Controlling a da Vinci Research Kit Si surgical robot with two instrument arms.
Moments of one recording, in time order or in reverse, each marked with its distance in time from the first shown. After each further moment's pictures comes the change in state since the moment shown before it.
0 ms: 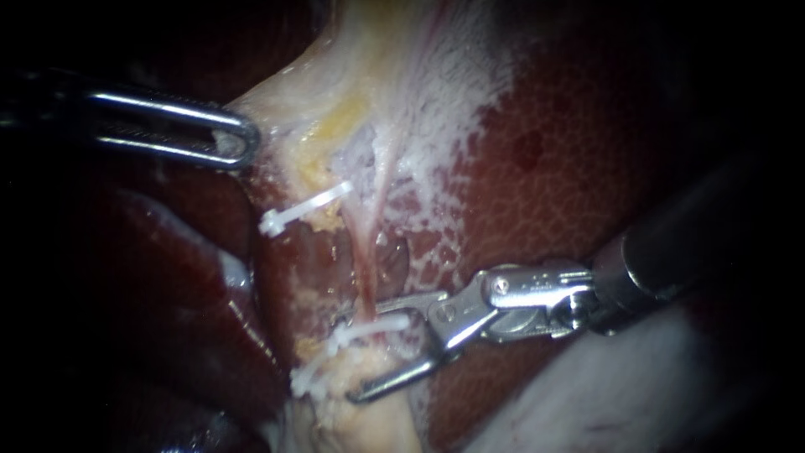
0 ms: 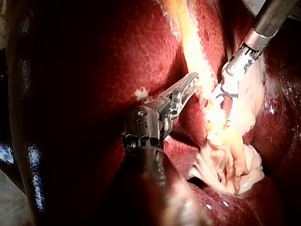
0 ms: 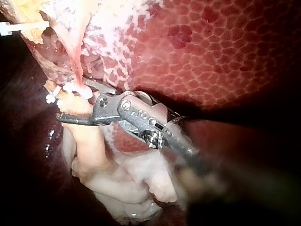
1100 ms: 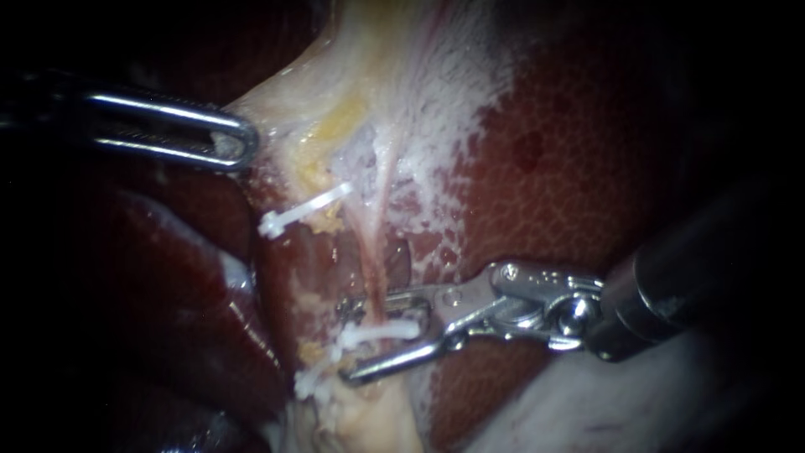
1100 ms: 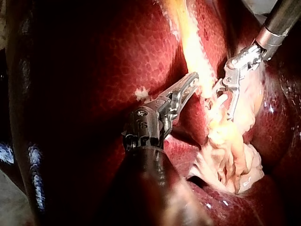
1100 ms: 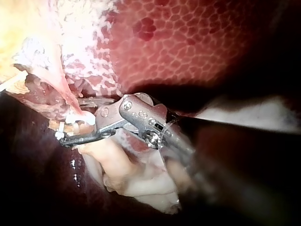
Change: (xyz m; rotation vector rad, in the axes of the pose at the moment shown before) right arm 0.001 -0.001 -0.002 -0.006 0.036 0.321; left arm 0.000 0.000 0.000 0.004 0.001 0.007
